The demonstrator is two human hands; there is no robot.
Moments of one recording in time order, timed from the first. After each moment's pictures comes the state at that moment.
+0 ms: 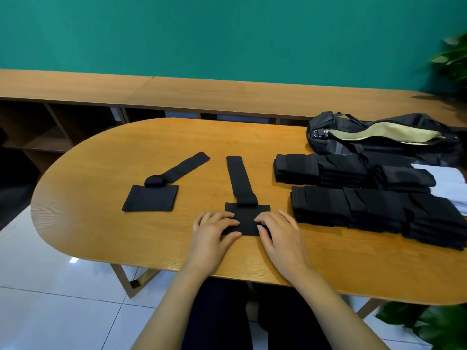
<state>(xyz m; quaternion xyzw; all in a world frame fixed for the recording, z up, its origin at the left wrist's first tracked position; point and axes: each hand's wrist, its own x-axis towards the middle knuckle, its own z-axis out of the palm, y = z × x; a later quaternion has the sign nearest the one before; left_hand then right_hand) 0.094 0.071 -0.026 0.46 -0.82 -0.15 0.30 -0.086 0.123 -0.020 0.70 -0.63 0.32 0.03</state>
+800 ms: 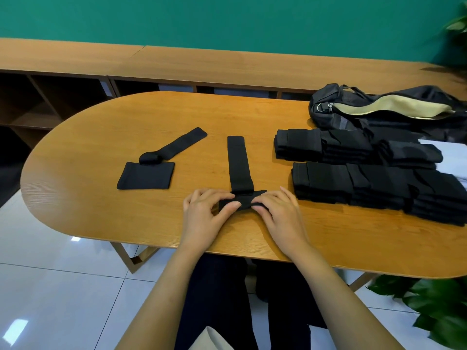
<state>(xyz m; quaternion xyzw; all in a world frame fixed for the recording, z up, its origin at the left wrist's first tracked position) 0.097 0.076 -0.022 0.48 -0.76 -0.22 0.38 -0.088 0.122 -0.027 0.71 -0.62 0.32 0.02</state>
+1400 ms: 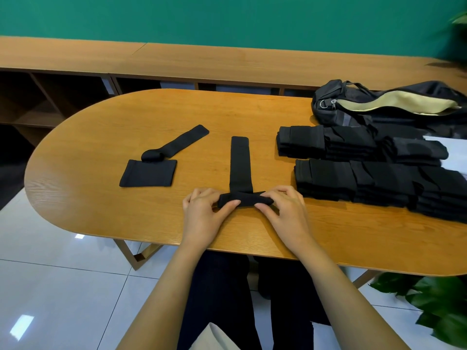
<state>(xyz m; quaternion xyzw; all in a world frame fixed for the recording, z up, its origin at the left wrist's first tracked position) 0.098 0.075 -0.020 0.51 -0.75 -0.21 0.35 -0.092 0.123 -0.025 0.65 -0.69 0.32 -0.06</state>
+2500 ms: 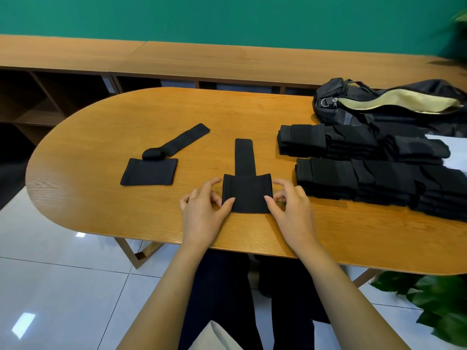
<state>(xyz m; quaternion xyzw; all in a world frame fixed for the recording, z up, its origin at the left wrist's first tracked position) 0.096 0.078 -0.020 0.56 -0.71 -0.20 0.38 -0.092 0.122 -0.027 0.59 -0.71 0.39 -0.08</state>
